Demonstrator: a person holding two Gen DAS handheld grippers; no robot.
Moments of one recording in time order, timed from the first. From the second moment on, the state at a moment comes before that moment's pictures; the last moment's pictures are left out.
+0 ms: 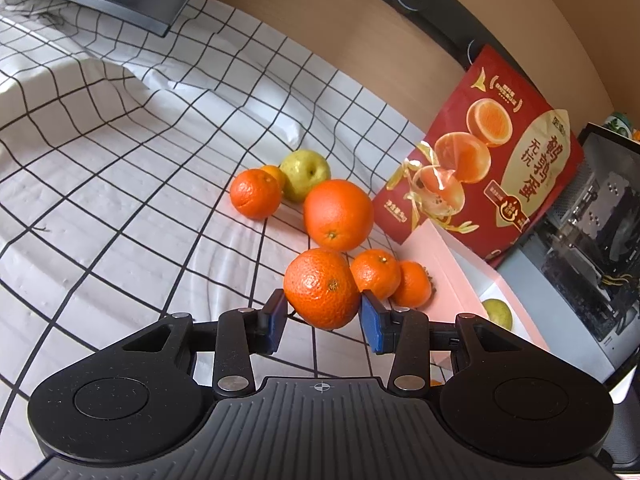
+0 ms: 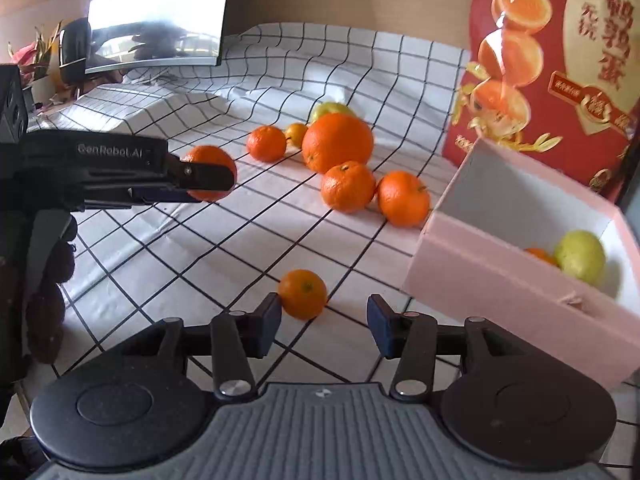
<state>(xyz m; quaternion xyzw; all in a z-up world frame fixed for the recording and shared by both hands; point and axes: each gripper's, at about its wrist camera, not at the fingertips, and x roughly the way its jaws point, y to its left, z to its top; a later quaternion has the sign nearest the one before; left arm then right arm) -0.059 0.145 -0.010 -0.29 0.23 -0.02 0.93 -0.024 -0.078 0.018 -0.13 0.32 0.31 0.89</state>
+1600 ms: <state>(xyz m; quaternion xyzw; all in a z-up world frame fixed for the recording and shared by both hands) 0.057 -0.003 0.130 -0.15 0.23 -0.18 0.94 -0.007 -0.215 0.199 -0.05 0.14 0.09 0.99</state>
